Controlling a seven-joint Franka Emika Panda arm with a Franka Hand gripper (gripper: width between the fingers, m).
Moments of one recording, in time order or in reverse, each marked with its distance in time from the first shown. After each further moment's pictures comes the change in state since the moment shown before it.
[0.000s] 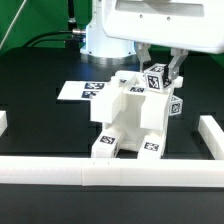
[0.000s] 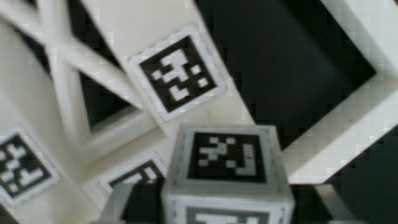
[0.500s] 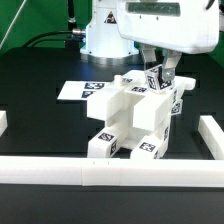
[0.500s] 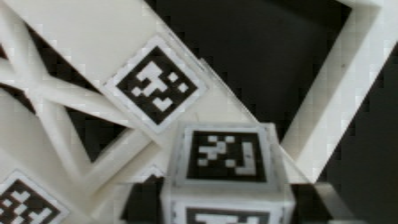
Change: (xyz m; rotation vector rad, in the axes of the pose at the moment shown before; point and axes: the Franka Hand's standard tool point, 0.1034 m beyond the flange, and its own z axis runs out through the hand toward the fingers) arm -0.002 -0.003 0.000 0.024 -0.018 0.383
